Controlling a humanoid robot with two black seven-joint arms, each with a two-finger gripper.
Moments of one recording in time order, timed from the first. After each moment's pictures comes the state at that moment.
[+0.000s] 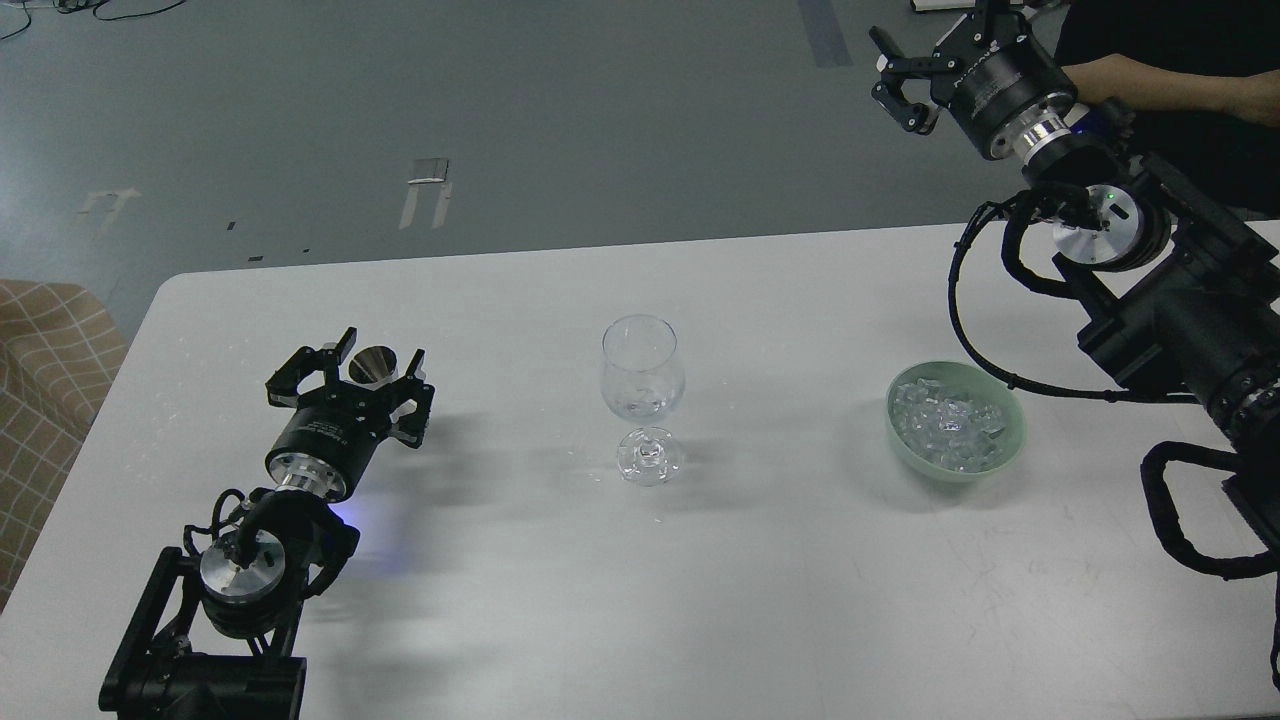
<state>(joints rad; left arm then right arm) -0.11 -0.02 -1.65 -1.19 0.13 -0.14 0.20 1.03 -0.18 0.89 0.43 -0.11 0.49 0.19</state>
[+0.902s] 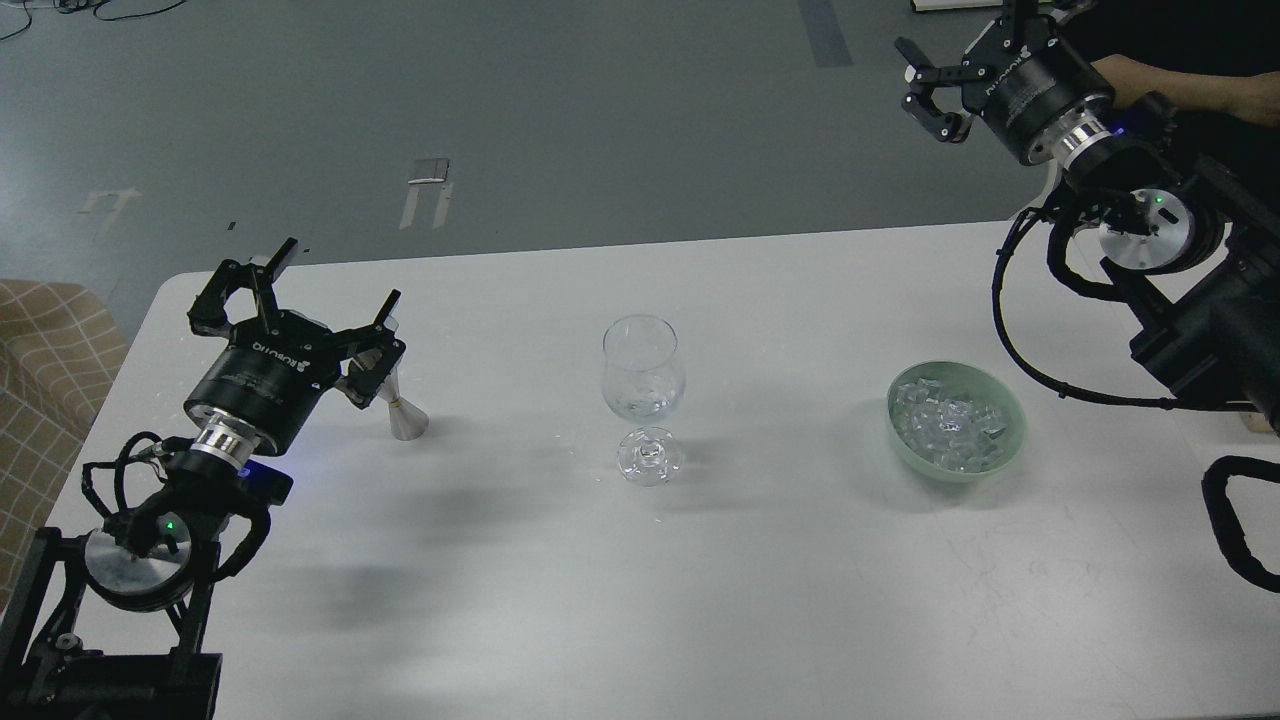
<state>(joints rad) -0.09 0.13 -1.67 -1.54 0.13 -0.12 0.33 0.96 -0.36 0.78 0.61 -0.14 0.49 0.16</state>
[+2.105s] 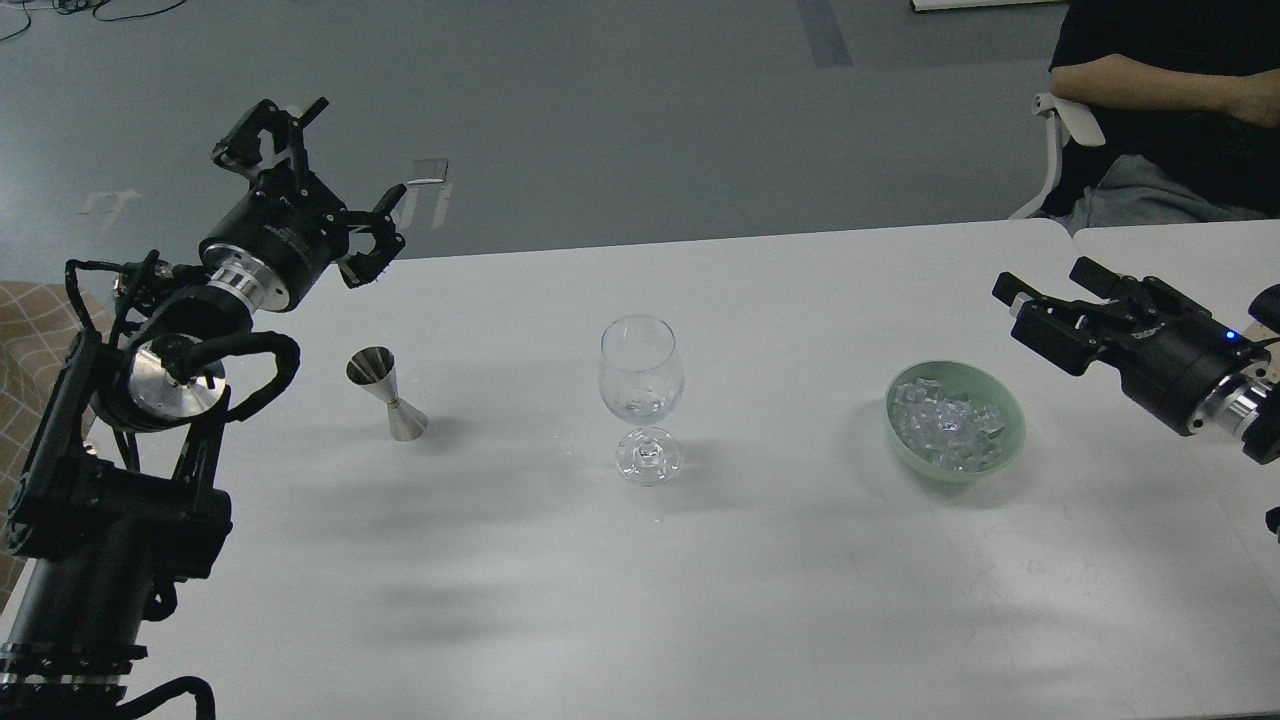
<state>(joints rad) -0.45 0.21 -1.54 -1.28 0.52 -0.11 0.31 0.34 -0.91 0.68 1.44 -1.70 -0.31 0.17</state>
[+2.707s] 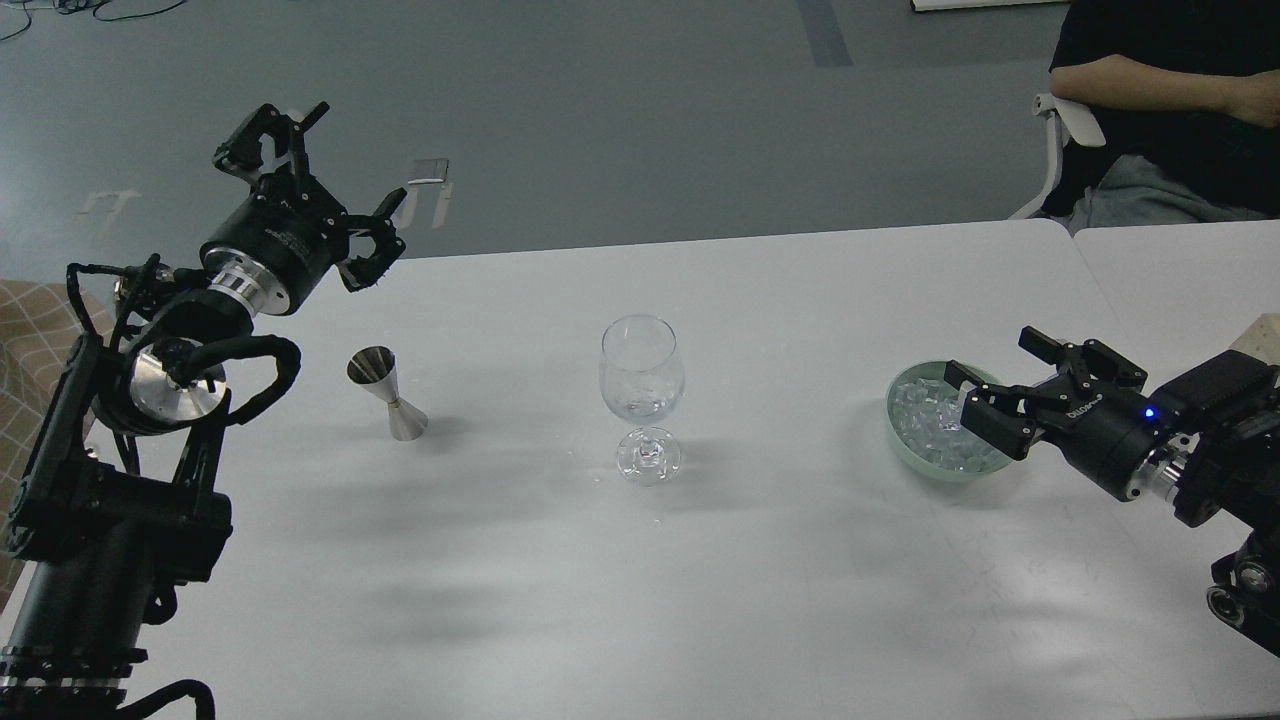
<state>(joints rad) -0.45 0.21 -1.54 -1.28 0.52 -0.11 0.31 0.29 -0.76 0.65 1.32 -2.00 -0.33 0.17</state>
